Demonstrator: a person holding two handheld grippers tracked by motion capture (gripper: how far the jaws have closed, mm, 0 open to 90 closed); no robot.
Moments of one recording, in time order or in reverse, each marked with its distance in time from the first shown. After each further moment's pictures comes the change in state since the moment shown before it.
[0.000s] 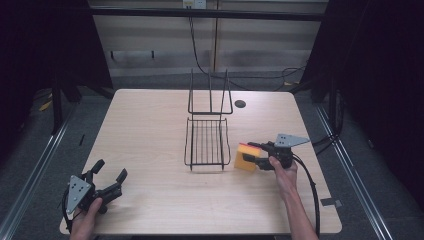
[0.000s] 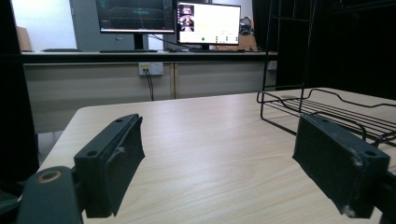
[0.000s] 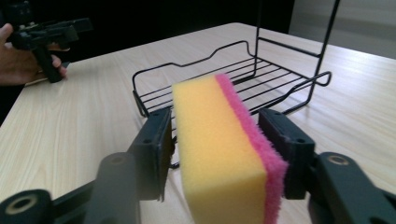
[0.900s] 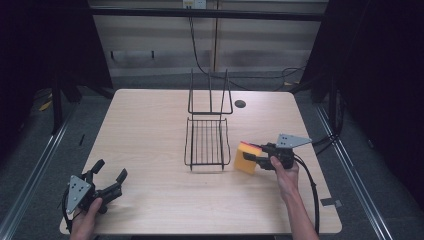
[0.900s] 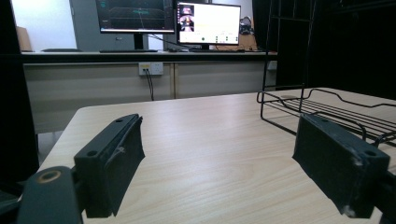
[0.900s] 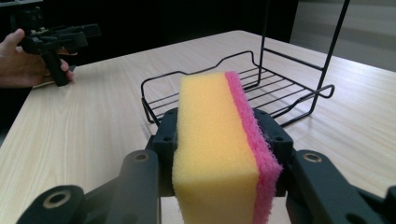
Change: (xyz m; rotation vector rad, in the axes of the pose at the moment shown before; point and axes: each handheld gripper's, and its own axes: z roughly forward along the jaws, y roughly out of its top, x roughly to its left) left arm 0.000 0.000 0.000 0.001 0.001 0.005; right arm 0.008 0.008 -0.005 -0.016 0.003 -0.025
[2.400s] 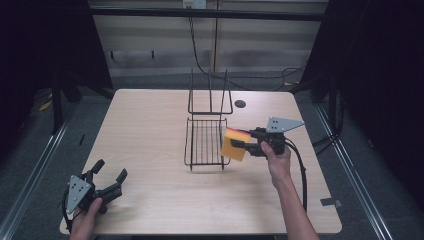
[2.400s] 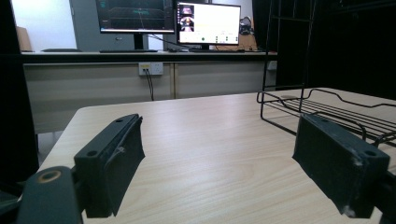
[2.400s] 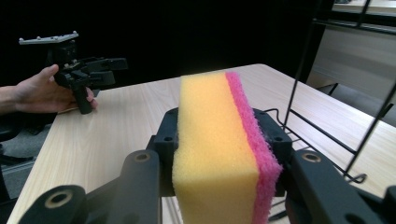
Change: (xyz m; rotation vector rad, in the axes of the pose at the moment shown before) left arm 0.000 0.000 0.000 -0.002 -0.001 -0.004; right arm 0.013 0.066 0.024 -0.039 0.090 -0.074
